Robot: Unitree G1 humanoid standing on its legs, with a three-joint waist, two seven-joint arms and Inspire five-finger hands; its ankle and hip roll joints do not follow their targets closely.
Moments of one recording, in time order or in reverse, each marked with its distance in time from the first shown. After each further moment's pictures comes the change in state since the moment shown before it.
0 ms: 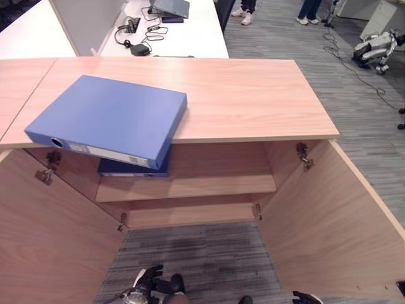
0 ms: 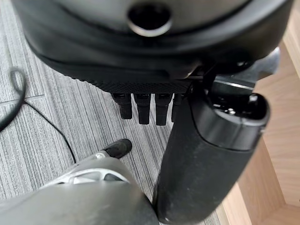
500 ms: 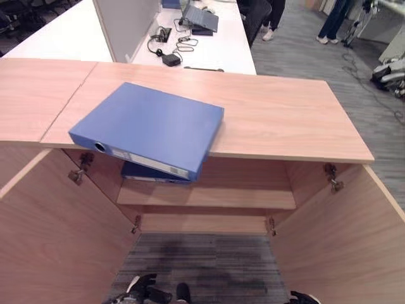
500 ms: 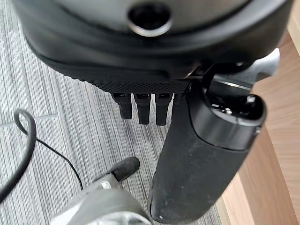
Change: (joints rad) left arm 0.014 0.054 0.000 0.041 0.039 0.022 -0.018; right arm 0.011 0.019 -0.025 0.000 -0.005 0.009 0.004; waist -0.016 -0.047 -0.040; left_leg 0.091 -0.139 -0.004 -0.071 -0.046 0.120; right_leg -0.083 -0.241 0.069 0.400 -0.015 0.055
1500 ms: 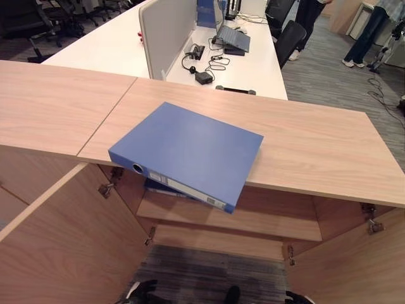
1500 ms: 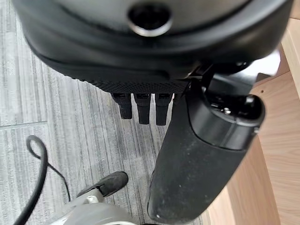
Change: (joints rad) left arm 0.042 -0.012 -0.029 -0.022 0.001 -0.007 0.000; right arm 0.017 0.020 0.023 0.000 0.035 -0.019 0.000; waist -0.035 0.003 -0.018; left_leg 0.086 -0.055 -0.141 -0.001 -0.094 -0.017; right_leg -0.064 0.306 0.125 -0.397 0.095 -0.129
